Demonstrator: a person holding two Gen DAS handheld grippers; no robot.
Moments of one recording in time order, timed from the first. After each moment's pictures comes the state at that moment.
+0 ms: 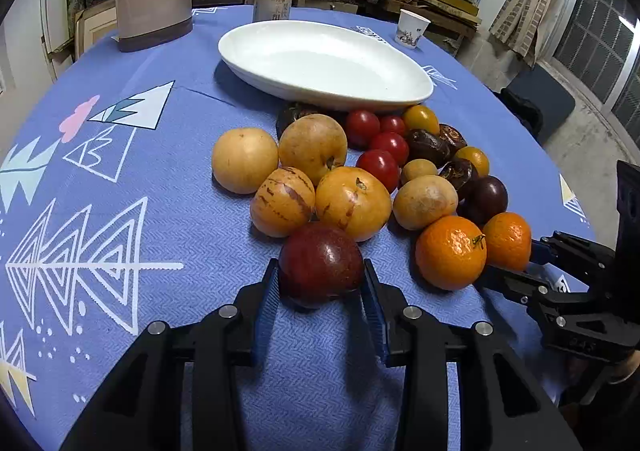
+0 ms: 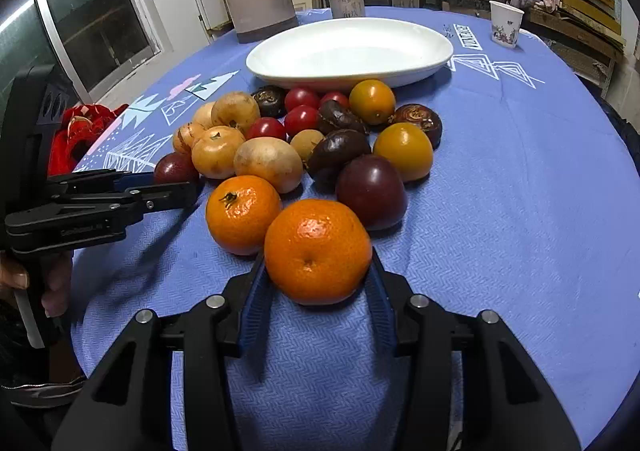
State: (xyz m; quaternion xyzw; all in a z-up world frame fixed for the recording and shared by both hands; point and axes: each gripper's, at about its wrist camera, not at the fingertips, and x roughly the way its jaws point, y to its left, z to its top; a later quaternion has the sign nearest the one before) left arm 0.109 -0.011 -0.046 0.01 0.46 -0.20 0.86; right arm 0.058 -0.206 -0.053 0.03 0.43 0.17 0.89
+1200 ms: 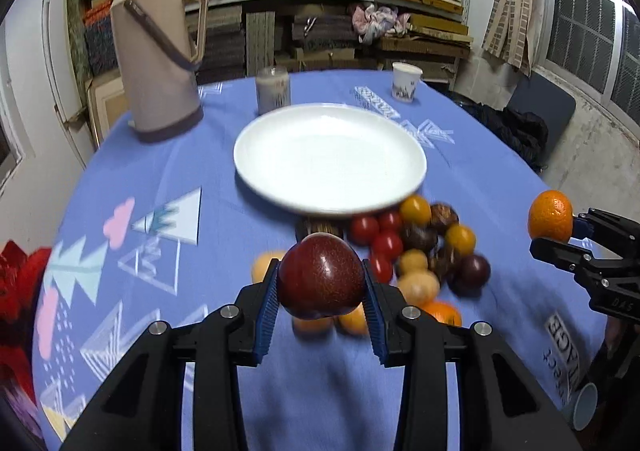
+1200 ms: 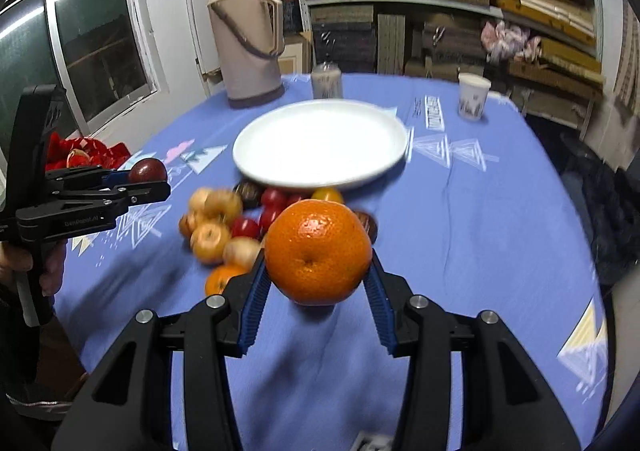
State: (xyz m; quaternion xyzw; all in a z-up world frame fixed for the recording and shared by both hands) left arm 0.124 -0.019 0.033 0.07 0.37 -0.18 0.91; right arm 0.058 -0.245 0.030 0.01 0.35 0.14 0.93
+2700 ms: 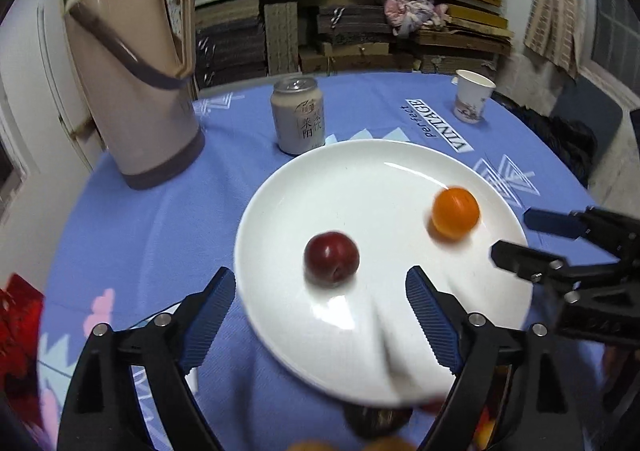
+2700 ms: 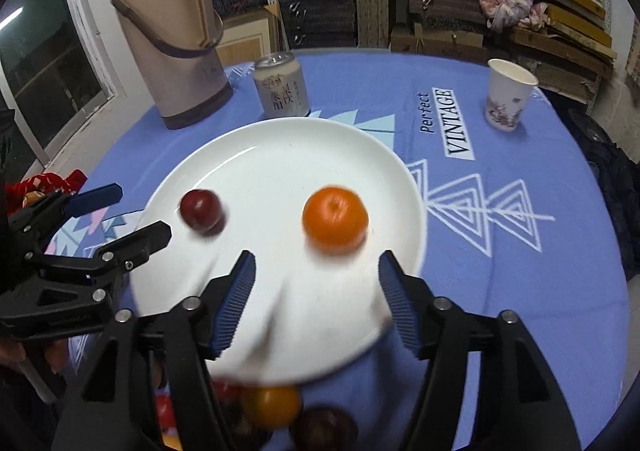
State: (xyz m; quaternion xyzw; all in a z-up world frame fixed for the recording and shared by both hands) left arm 0.273 -0.056 0.020 0.10 0.39 -0.13 0.91; right arm 0.266 -0.235 0.006 0.04 0.41 0.11 0.90
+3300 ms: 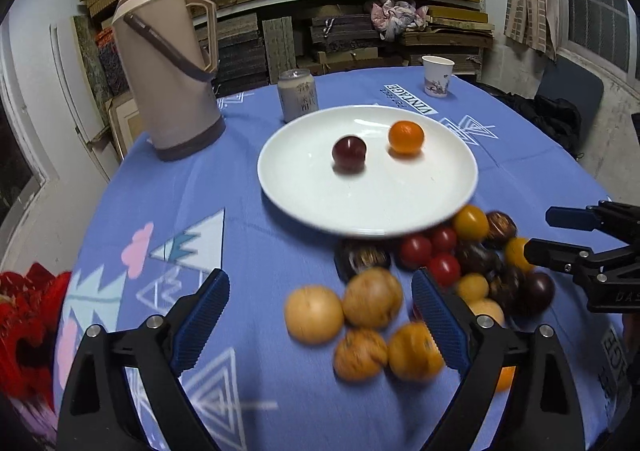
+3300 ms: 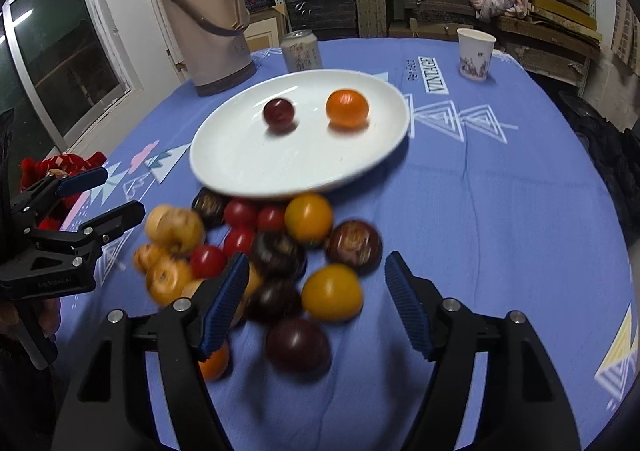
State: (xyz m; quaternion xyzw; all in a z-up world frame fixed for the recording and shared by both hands) left arm 0.150 -0.029 0.011 0.12 0.36 -0.13 0.92; right arm 0.127 -0.237 -0.010 0.06 0.41 0.12 0.90
